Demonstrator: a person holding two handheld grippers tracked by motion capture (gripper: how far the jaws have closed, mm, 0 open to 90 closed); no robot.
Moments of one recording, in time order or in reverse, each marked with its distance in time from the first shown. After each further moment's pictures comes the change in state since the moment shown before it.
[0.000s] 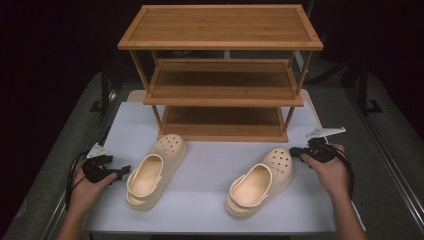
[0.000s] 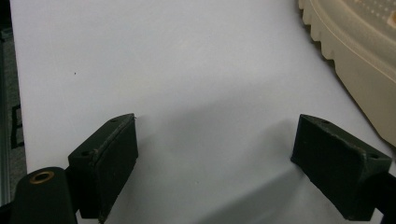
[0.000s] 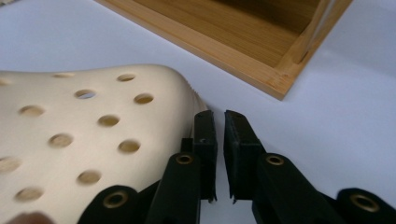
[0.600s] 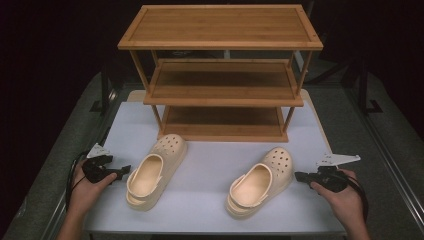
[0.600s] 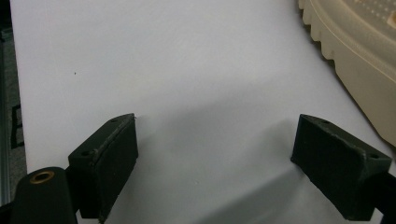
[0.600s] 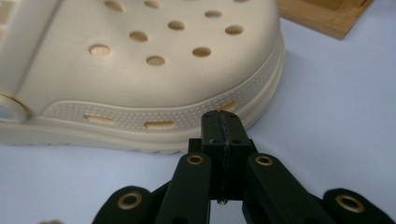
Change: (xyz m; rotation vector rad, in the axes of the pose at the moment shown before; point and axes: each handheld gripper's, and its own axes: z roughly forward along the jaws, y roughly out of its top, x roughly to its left) left arm 0.000 0.000 0.000 -0.001 0.000 -0.001; right arm 0.032 -0.054 -0.032 -0.006 0.087 -0.032
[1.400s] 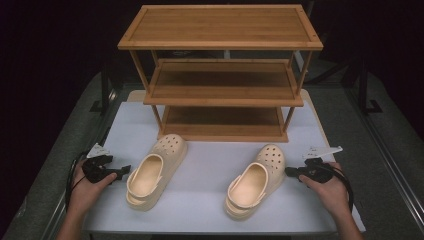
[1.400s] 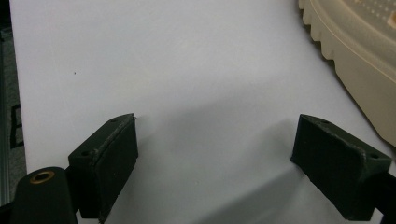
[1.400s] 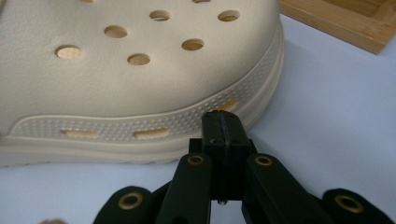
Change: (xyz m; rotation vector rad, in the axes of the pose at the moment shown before) left arm 0.000 0.000 0.000 0.002 -0.001 -0.001; right arm -0.005 0.019 0.032 0.041 0.038 -0.017
